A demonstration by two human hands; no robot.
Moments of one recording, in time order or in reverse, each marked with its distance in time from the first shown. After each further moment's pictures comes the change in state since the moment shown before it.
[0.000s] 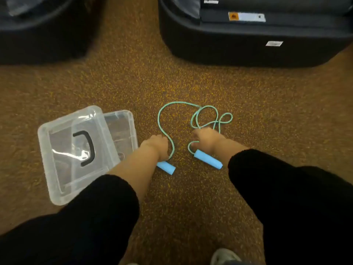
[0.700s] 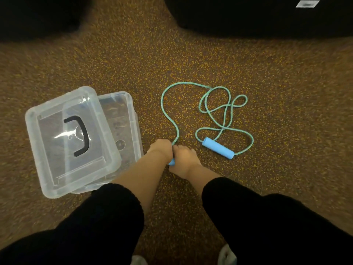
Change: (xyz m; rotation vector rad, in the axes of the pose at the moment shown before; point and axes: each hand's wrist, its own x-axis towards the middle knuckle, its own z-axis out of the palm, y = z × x) left_hand 0.018 0.008 0.053 -0.212 -0.078 -0.200; right_hand 0.009 -0.063 0.118 0.138 -0.004 -0.075
